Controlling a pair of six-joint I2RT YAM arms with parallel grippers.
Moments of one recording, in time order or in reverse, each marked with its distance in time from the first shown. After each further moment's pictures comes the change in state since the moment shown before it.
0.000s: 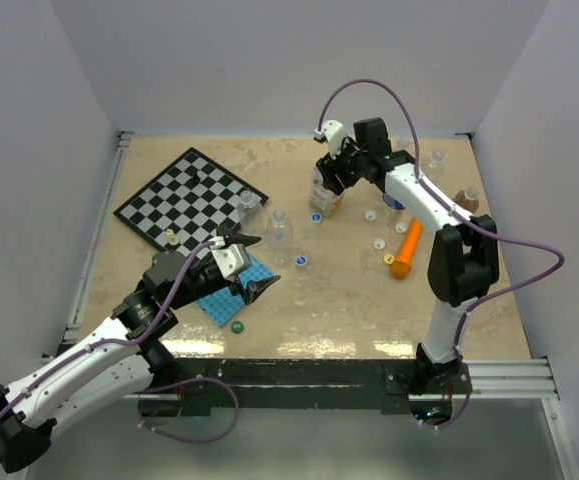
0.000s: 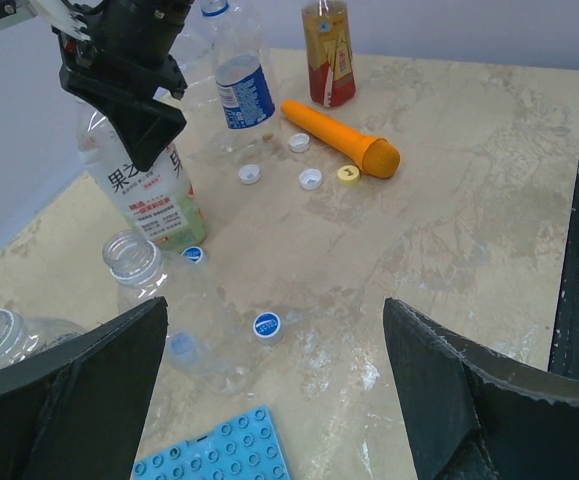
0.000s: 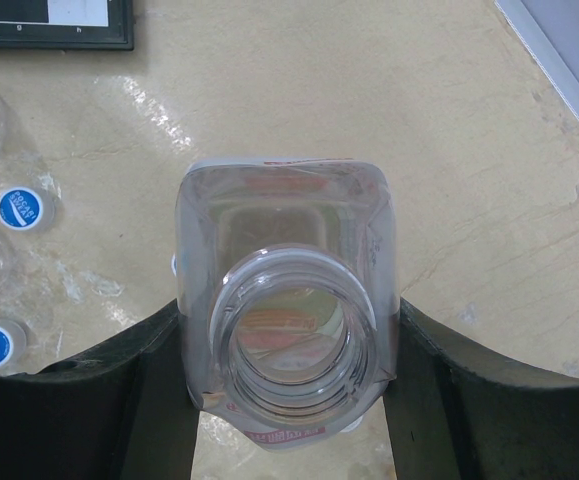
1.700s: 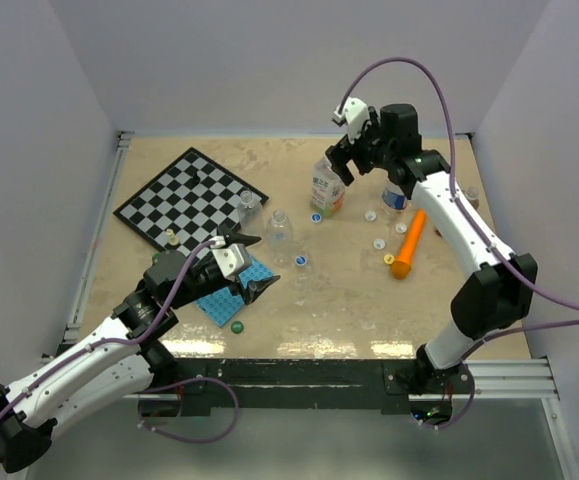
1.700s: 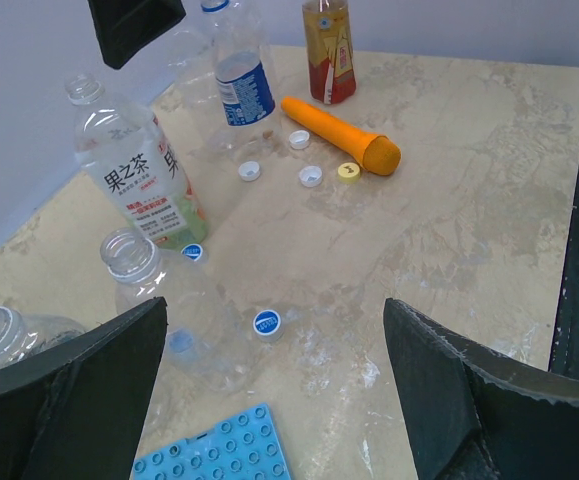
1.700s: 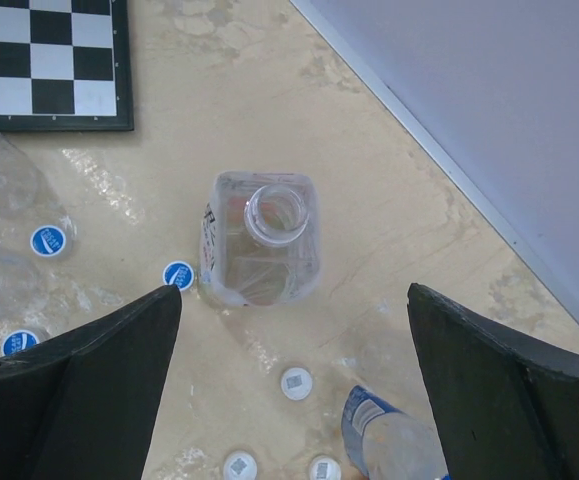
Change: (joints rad) left arm 0.005 0.004 0.000 -0.003 0.003 0.000; right arm -0.011 -0.226 -0.011 -0.011 0.032 0.009
